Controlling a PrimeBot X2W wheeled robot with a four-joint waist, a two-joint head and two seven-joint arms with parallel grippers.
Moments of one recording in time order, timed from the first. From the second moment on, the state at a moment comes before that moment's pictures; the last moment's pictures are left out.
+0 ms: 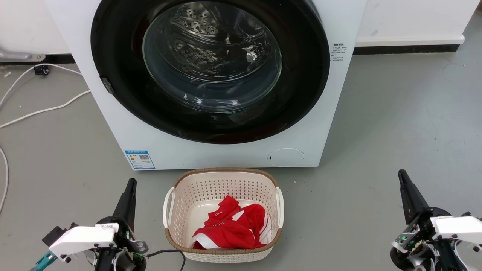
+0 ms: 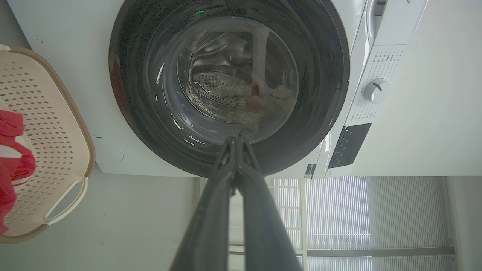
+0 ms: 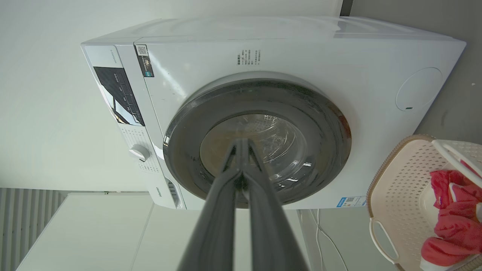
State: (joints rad) left arm -0.10 0.06 0.10 0.25 -1.62 -0.13 0.10; right arm -0.10 -0.08 -0.08 0.24 1.64 0.13 0.08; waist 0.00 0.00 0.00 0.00
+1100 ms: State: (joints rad) left arm -0.08 0.05 0.06 0.20 -1.49 -0.13 0.03; right arm -0.06 -0.07 -0.07 0.20 1.53 0.13 0.02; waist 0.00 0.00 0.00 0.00
